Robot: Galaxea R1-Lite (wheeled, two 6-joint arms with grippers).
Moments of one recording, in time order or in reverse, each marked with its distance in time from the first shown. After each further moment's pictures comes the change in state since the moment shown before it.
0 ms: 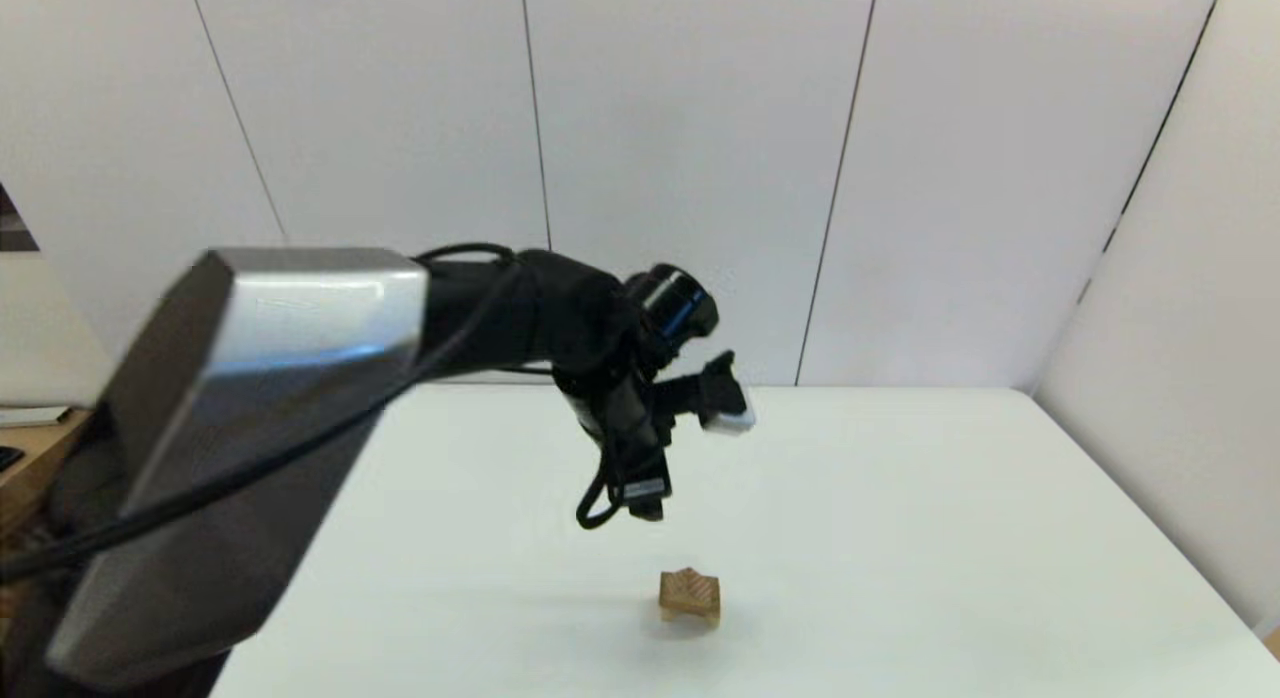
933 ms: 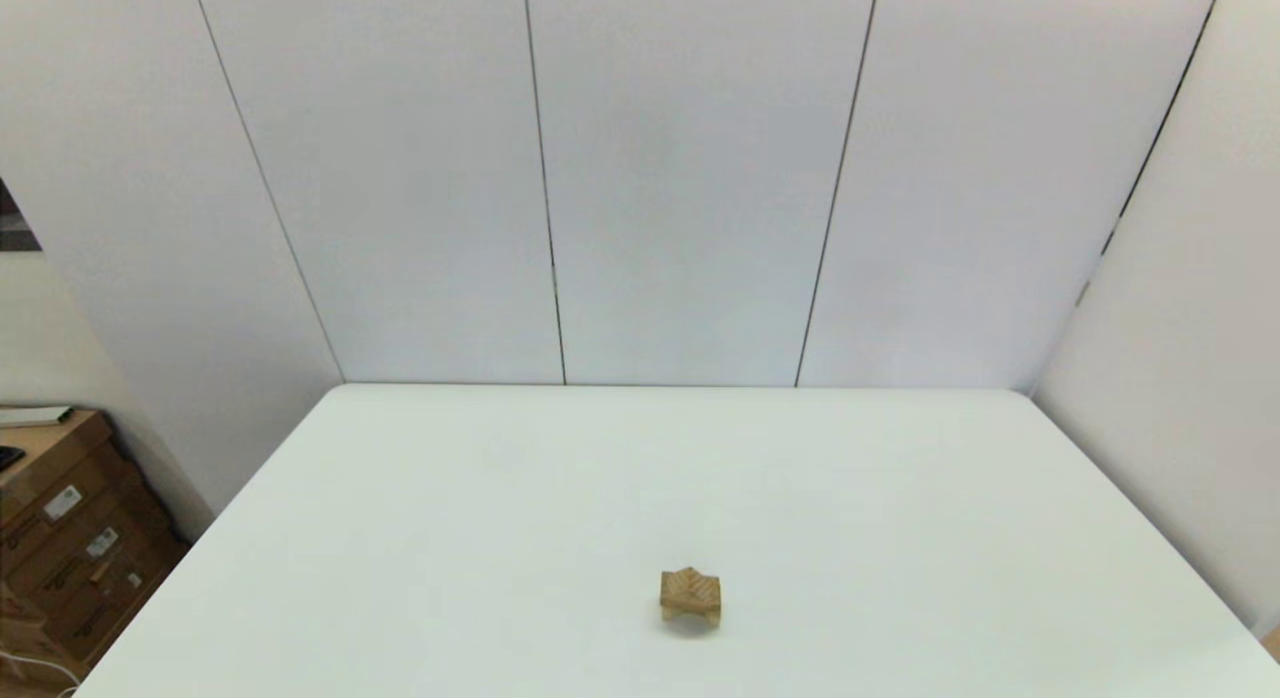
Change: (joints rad) left arm 0.564 -1.343 0.649 0.230 0.209 -0.296; right arm 0.000 0.000 0.000 0.000 0.000 0.000
